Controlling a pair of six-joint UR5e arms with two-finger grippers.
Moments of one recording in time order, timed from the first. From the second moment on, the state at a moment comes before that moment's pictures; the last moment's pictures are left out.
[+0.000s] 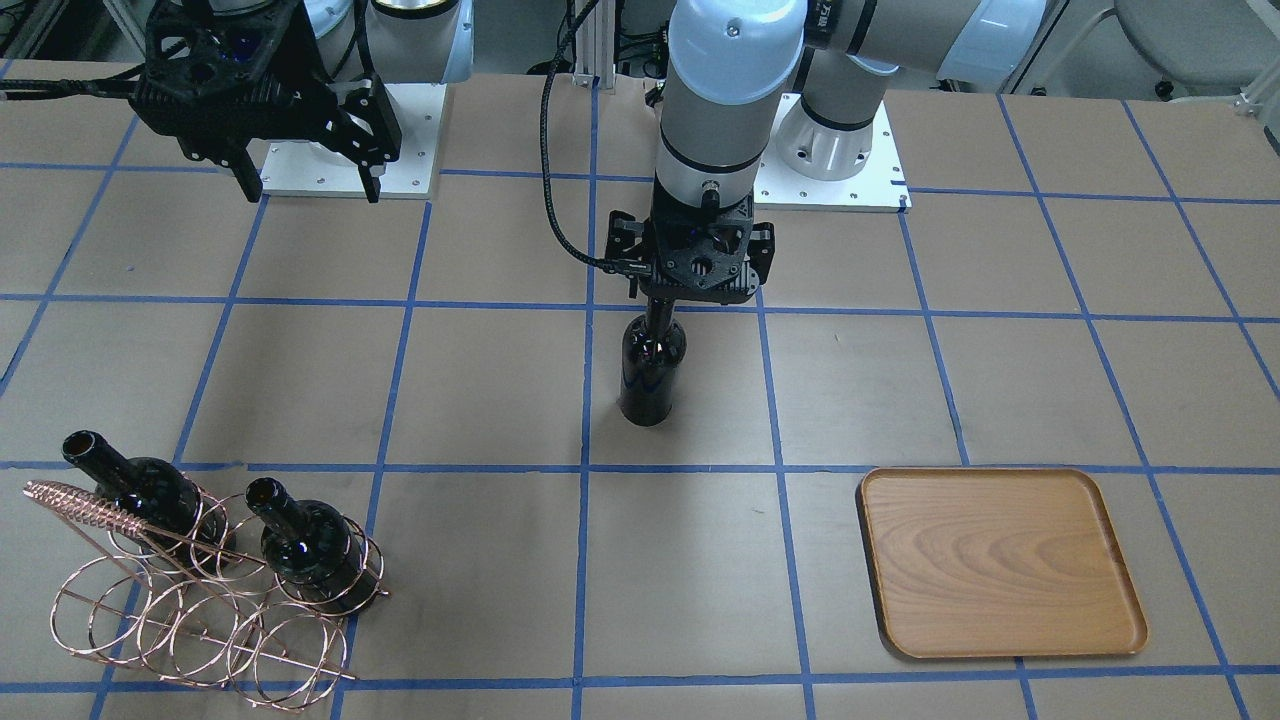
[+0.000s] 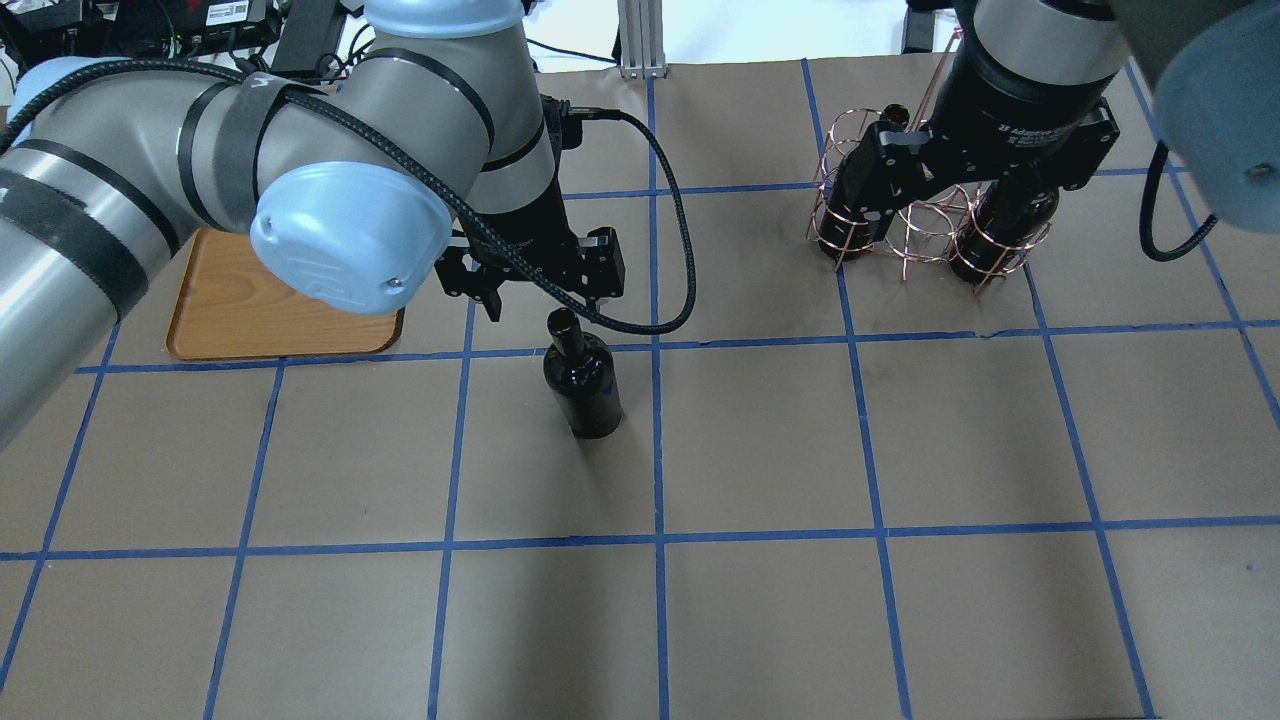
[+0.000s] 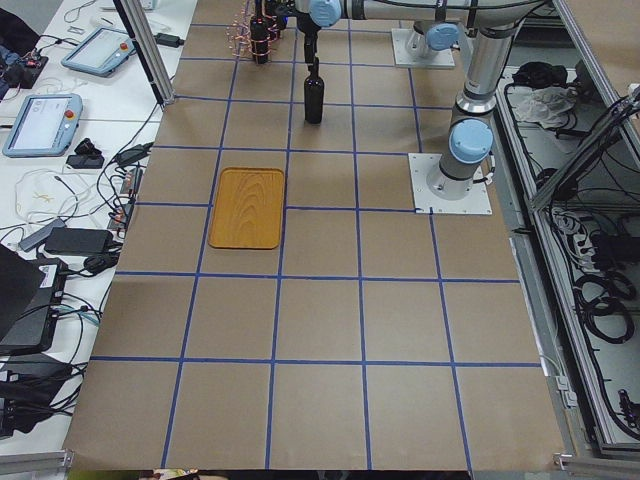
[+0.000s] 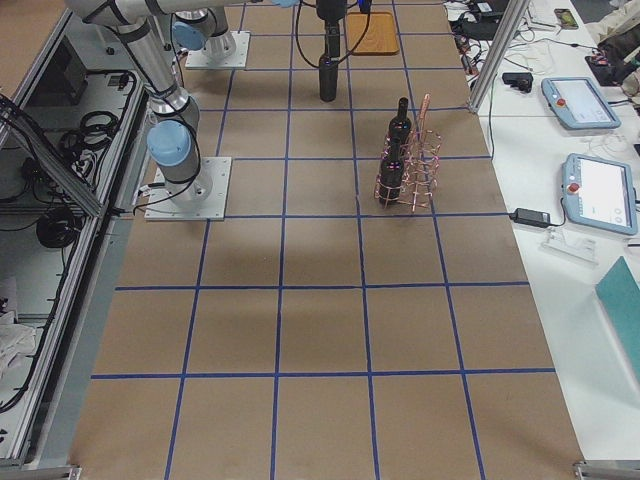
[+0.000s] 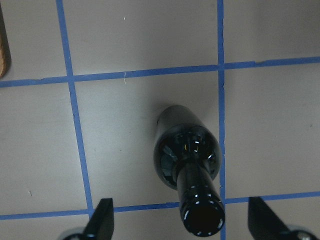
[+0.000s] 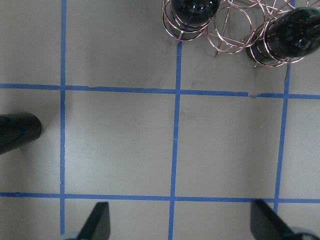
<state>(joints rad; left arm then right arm) -1.86 -1.71 -1.60 -1.46 1.55 -0.23 1.64 -1.64 1.55 -1.54 -1.60 0.02</state>
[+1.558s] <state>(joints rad) -1.86 -1.75 -1.65 -1.41 1.53 -0.23 1.58 -1.65 1.55 -1.54 -1.61 0.02</state>
